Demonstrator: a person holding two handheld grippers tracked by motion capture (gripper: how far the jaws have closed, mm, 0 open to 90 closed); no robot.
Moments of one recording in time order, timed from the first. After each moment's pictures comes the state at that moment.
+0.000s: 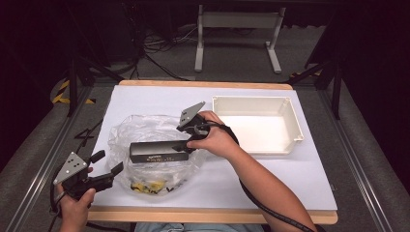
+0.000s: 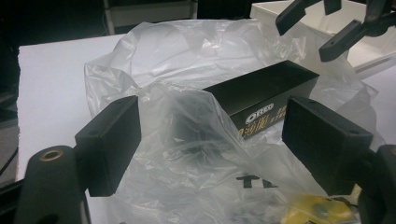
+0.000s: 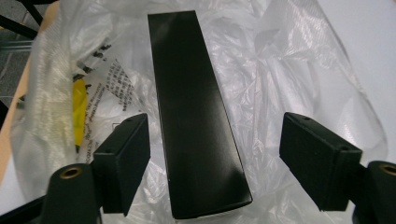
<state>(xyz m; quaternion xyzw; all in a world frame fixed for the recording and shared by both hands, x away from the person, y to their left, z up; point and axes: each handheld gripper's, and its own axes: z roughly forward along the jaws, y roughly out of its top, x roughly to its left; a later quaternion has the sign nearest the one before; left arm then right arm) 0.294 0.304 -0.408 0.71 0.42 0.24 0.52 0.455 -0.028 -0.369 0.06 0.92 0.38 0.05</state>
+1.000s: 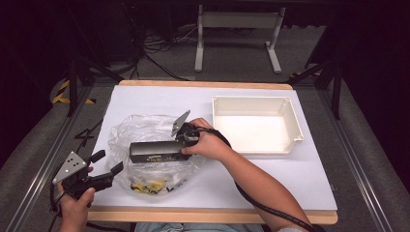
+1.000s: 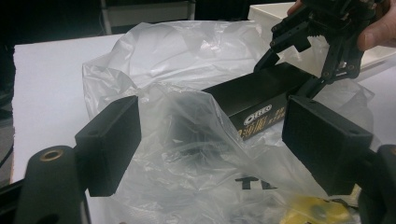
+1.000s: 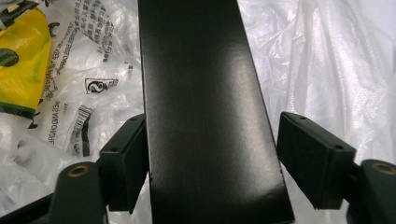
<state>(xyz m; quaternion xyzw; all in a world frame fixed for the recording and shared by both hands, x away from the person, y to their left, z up) 0.295 0.305 -0.408 0.71 0.42 0.23 0.52 0.465 -0.006 -0.409 0.04 0.96 0.29 0.02</state>
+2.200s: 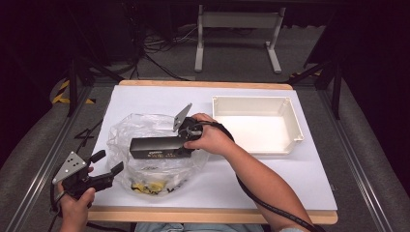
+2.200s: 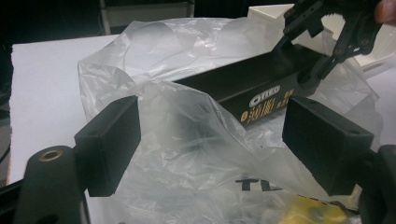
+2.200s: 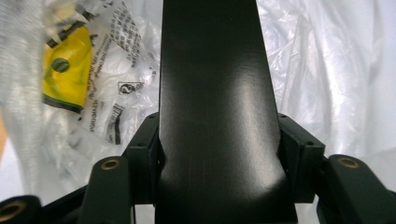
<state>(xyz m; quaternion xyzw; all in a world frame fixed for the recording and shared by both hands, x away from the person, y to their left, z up) 0.296 0.305 -0.409 0.71 0.42 0.23 0.52 0.465 -0.014 -0.377 0.02 0.96 0.29 0.01</state>
